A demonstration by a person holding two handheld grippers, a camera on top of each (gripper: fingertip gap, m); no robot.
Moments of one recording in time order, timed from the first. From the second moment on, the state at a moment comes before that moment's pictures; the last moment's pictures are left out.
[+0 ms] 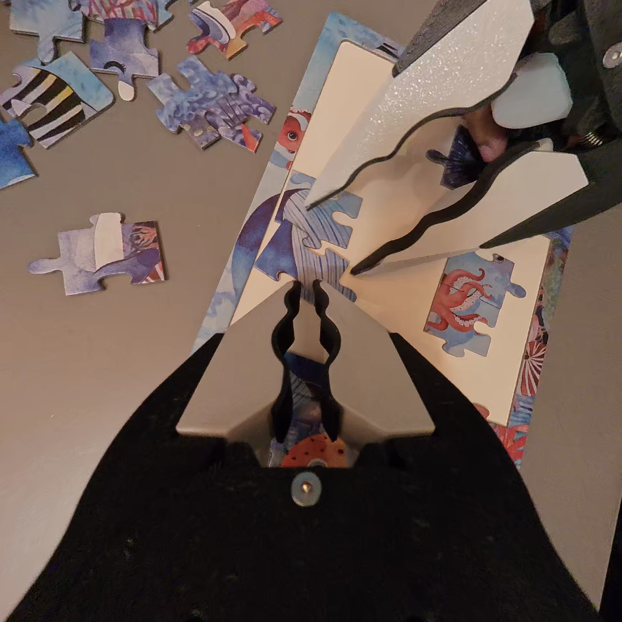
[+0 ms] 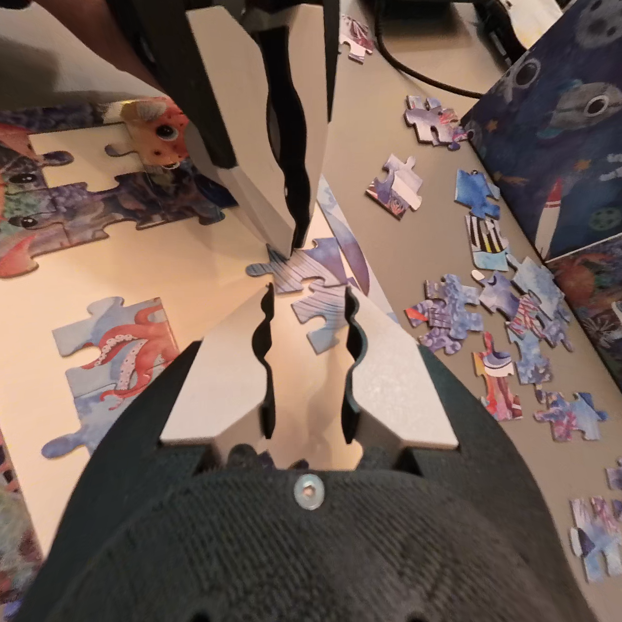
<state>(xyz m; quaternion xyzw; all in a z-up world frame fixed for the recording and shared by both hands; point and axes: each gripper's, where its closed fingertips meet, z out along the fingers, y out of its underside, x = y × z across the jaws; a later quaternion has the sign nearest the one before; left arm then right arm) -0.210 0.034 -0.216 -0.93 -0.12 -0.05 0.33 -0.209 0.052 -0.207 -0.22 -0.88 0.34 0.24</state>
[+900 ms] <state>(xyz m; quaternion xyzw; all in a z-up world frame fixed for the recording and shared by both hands) -0.214 0.039 -0.207 -0.93 -0.12 -0.03 0.36 -0.207 0.053 -0.209 -0.23 -0.88 0.35 0.21</state>
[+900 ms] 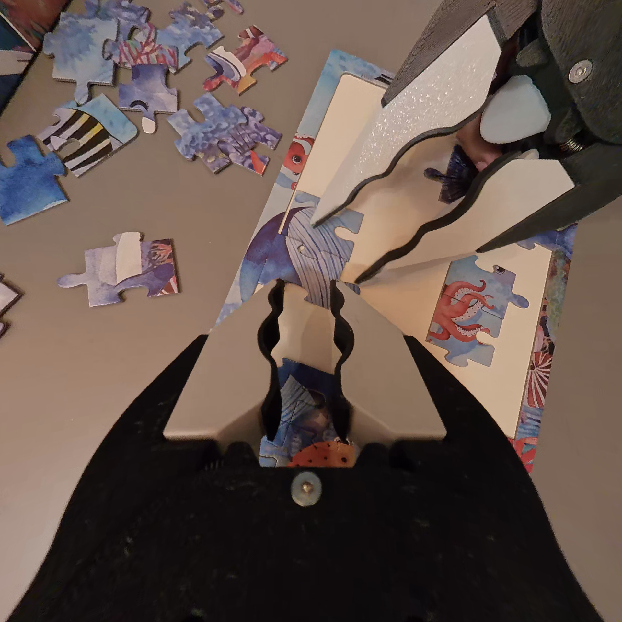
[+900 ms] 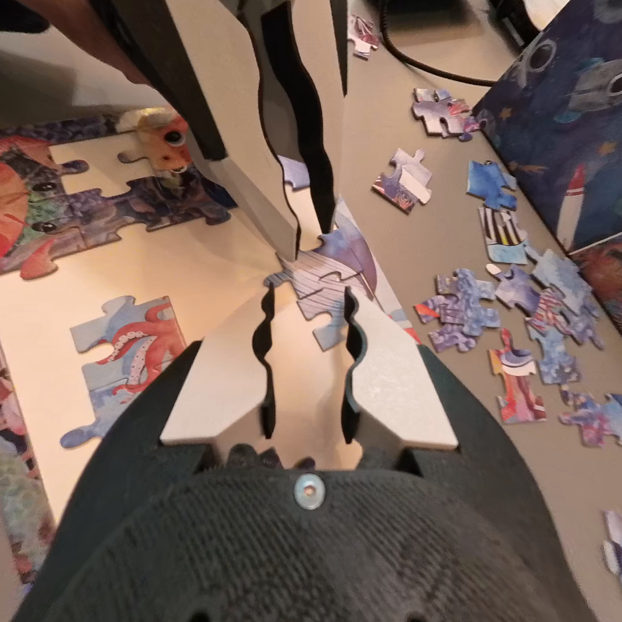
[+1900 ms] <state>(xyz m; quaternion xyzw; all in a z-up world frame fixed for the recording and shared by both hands) -0.210 0.034 -0.216 -0.94 -0.10 -0.02 0.32 -0.205 0.064 -0.208 -0.24 -0.88 0.35 0.19</state>
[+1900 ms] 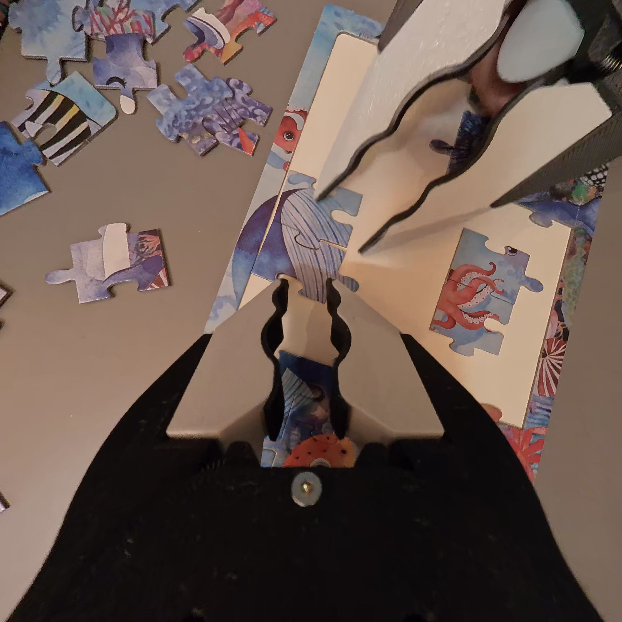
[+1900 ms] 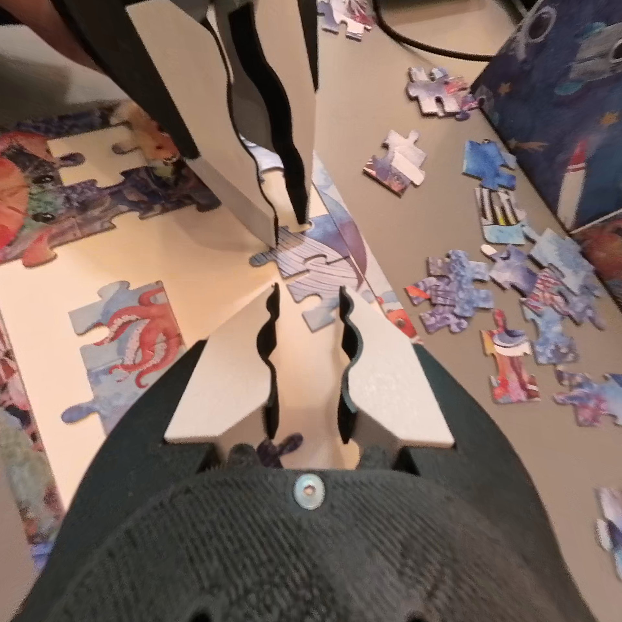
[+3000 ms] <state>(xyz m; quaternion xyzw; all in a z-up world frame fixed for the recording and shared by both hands) -0.208 0.051 -0.215 -0.94 -0.03 0.08 0.33 -0.199 0.078 -0.213 -0.27 -0.88 0.37 0.14</state>
